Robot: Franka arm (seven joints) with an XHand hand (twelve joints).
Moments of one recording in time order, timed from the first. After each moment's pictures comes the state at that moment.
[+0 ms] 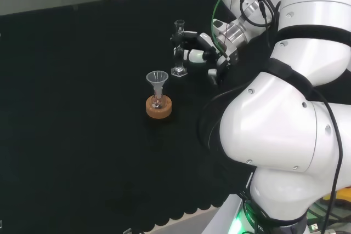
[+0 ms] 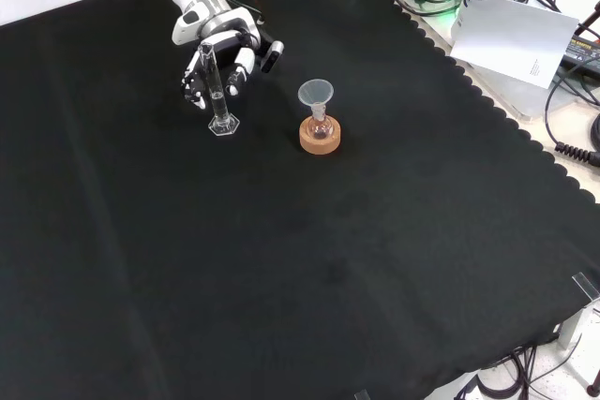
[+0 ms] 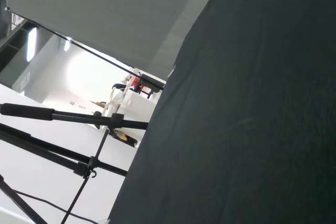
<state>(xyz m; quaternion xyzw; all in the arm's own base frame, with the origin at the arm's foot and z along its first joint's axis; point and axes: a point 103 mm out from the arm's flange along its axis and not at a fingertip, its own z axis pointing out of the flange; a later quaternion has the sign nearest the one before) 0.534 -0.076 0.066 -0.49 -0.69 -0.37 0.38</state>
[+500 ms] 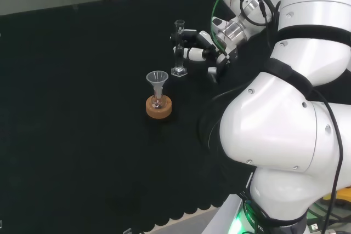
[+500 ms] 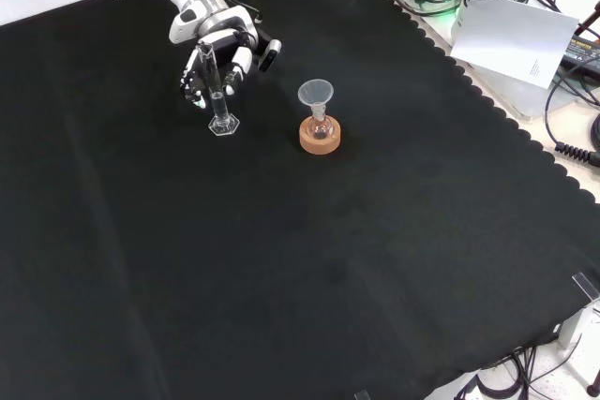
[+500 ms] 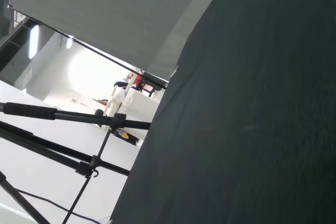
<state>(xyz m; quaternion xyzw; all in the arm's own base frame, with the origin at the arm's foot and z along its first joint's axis) 0.539 -0.077 0.071 -0.49 -0.70 -0.37 0.37</state>
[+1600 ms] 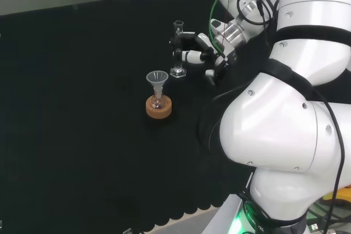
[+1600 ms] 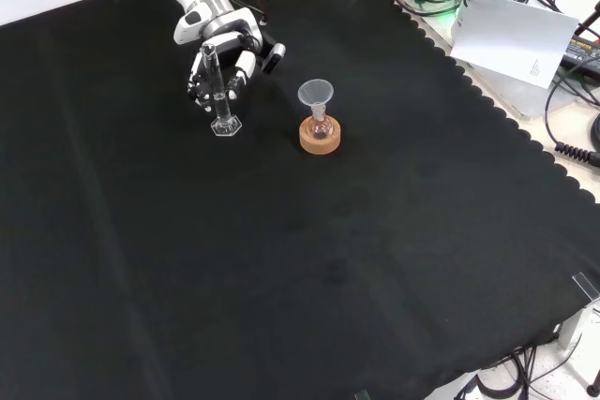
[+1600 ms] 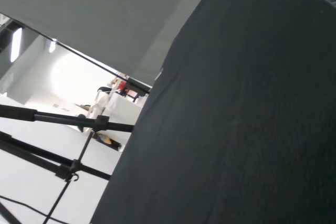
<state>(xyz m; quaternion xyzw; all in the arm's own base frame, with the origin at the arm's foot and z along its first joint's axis) 0.534 -0.070 0.066 -0.51 -0.69 -0.36 0.36</state>
